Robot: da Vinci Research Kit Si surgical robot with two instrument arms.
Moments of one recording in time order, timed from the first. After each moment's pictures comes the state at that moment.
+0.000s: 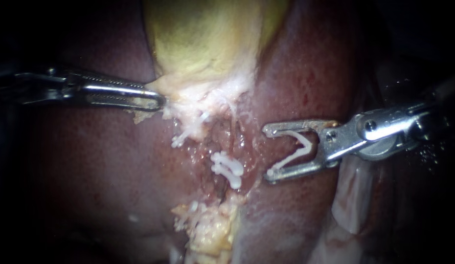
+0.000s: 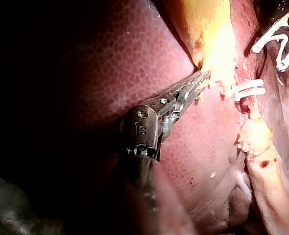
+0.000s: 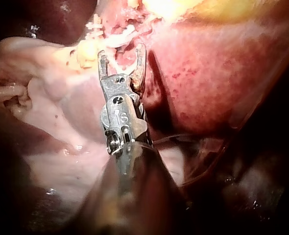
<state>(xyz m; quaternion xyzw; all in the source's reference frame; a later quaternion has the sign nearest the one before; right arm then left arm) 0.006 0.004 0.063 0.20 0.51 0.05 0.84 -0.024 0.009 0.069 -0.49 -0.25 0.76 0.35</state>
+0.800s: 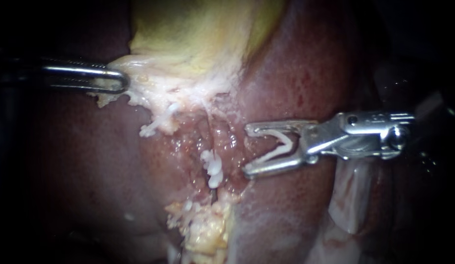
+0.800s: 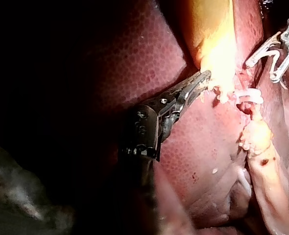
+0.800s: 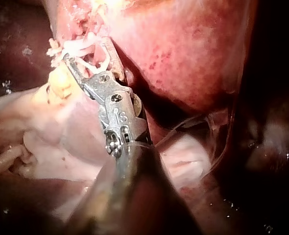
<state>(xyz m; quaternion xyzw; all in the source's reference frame) 0.011 0.004 0.067 0.30 0.53 0.18 0.77 -0.020 0.011 0.064 -0.49 -0.24 0.75 0.37</state>
